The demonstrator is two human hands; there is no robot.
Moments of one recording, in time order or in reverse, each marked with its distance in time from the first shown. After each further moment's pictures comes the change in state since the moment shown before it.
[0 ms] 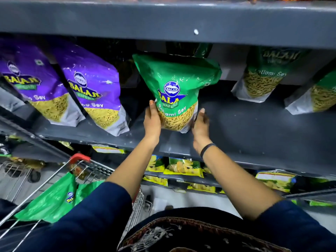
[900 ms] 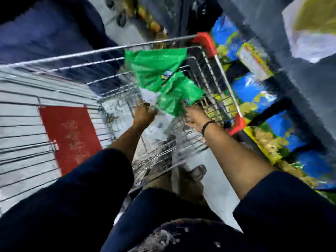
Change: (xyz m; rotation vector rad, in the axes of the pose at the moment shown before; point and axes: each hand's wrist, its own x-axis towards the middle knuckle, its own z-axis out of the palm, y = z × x) left_hand -0.117 -0.236 -0.370 0.446 0.481 -0.635; right_hand -0.181 0.278 0.145 -1.144 -0.953 0.502
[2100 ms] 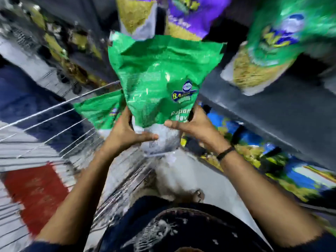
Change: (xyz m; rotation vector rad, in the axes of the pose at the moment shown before) left_hand -0.170 0.101 -0.026 -0.096 -0.290 0.774; right_hand -0.215 0.019 -0.106 0.269 0.111 -0.707
